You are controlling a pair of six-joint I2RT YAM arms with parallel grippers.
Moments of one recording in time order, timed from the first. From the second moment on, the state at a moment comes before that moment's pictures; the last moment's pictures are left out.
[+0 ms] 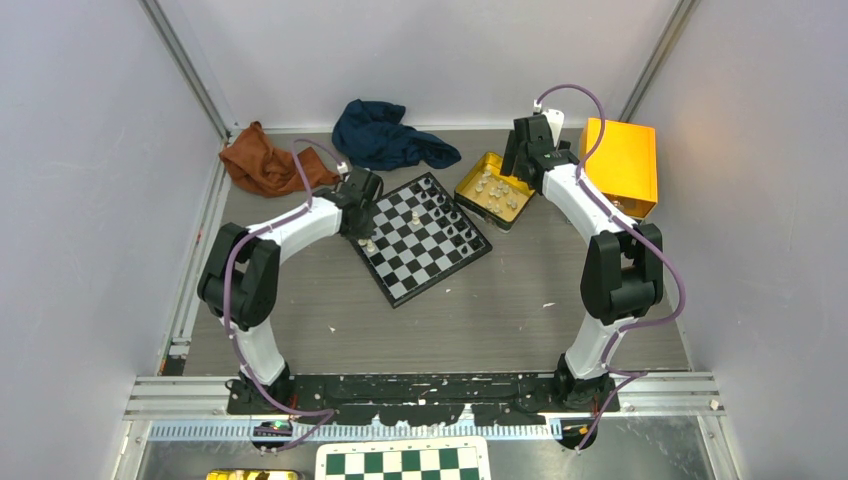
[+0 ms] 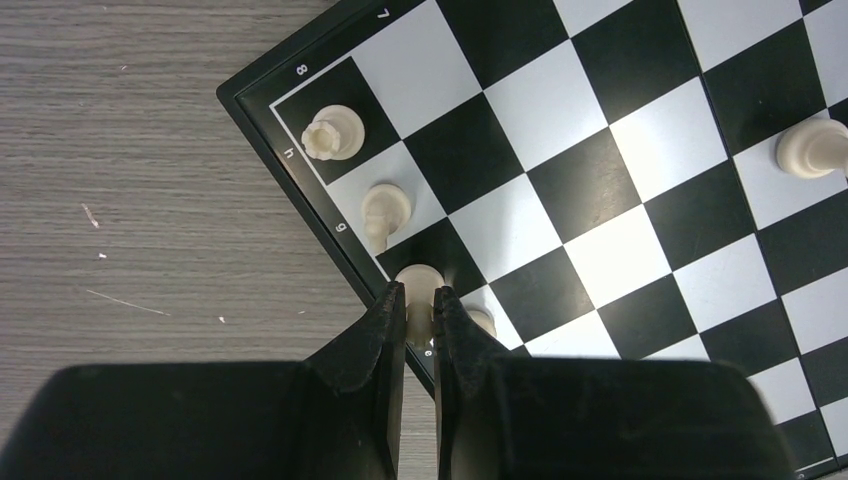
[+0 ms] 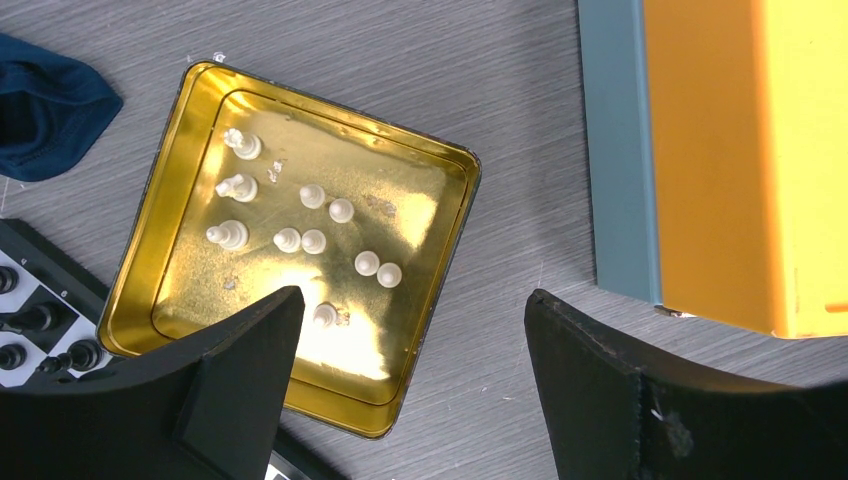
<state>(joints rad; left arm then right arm) -0.48 1.80 1.25 -0.50 -0.26 -0.45 0.23 1.77 1.47 -0.44 0.43 0.34</state>
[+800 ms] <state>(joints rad) -0.48 1.82 1.26 -0.50 -0.26 -0.47 0.23 1.79 1.47 -0.44 0.43 0.34</state>
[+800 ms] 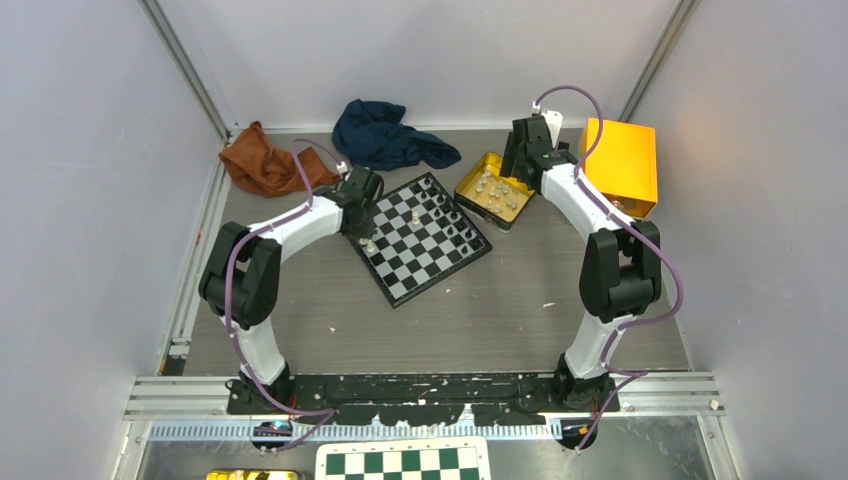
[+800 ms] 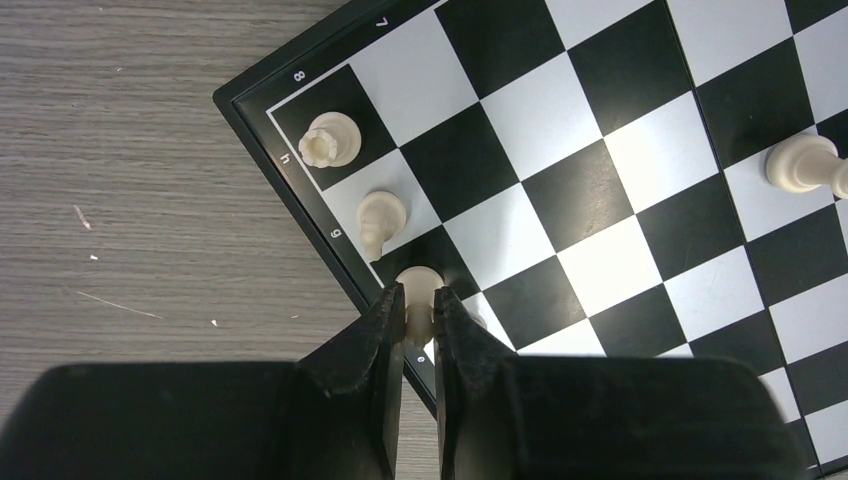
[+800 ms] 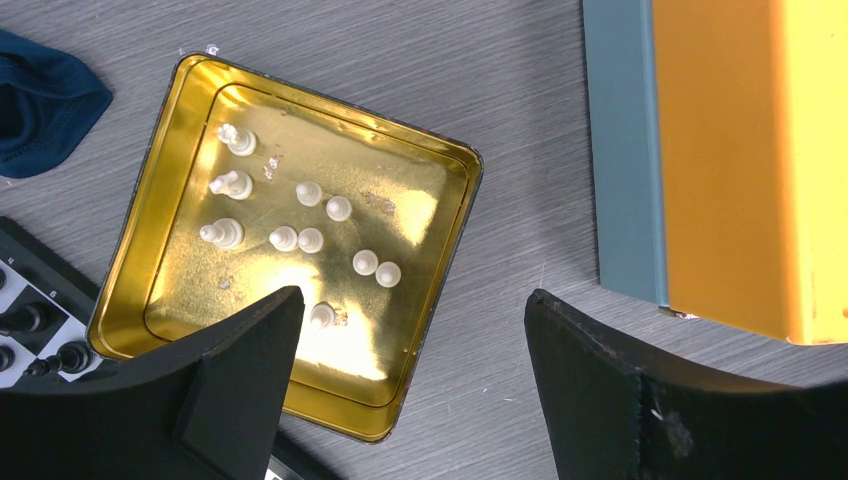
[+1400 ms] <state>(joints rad) -0.48 1.82 1.26 -0.50 -0.27 -0.47 0.23 1.79 1.47 -0.44 0.43 0.34</state>
